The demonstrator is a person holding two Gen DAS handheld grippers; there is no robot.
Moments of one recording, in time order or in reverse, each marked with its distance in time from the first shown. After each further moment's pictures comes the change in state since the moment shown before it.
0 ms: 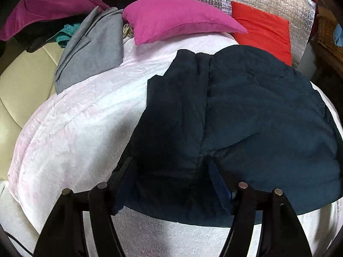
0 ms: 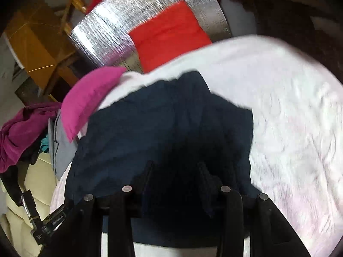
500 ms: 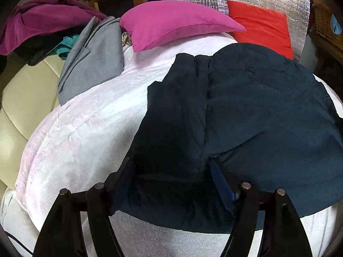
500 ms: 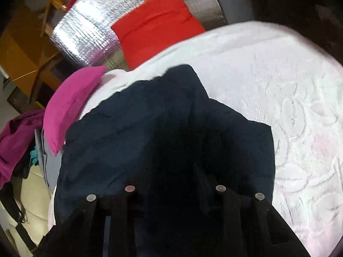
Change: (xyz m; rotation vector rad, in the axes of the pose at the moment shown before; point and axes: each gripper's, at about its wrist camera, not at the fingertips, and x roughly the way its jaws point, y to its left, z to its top) left arm 0.005 -0.009 0.002 0.062 -0.037 0.057; right arm 0.081 -0.022 0.040 0.091 0.091 -0.024
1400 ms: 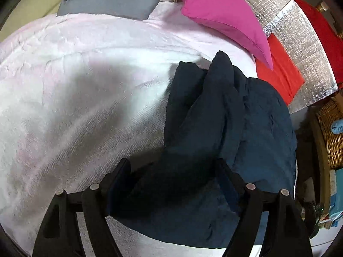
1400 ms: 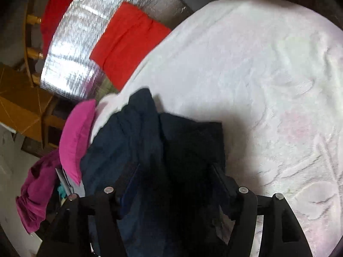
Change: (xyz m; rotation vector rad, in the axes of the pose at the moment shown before) left arm 0.046 0.090 0.001 -0.535 0.206 -0.370; right arm -0.027 -0.086 0.009 0.276 0.031 0.128
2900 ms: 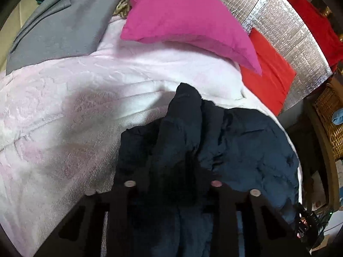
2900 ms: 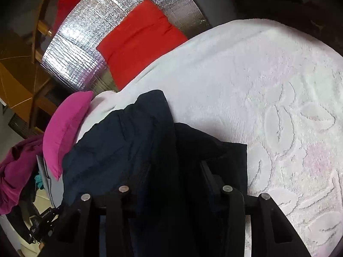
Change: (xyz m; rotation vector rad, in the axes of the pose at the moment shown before) left arm 0.058 -0.076 0.086 0.167 -0.072 -0.039; right arm 0.029 0.032 0.003 -0.168 -0.115 -0.085
